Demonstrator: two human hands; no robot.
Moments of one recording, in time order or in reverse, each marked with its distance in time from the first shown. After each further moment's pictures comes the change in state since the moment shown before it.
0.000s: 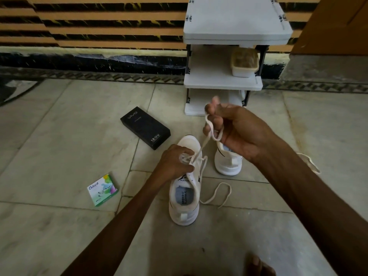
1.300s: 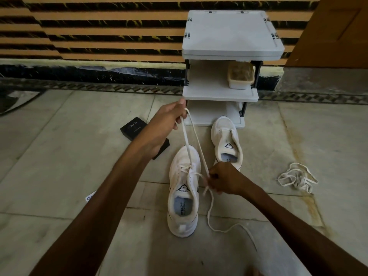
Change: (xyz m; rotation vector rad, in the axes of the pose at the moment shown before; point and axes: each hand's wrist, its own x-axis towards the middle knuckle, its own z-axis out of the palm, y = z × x) left_hand -0.009 0.116 -0.101 -0.503 0.124 0.147; right_hand 0.022 0.105 -0.088 -1.439 0.044 0.153
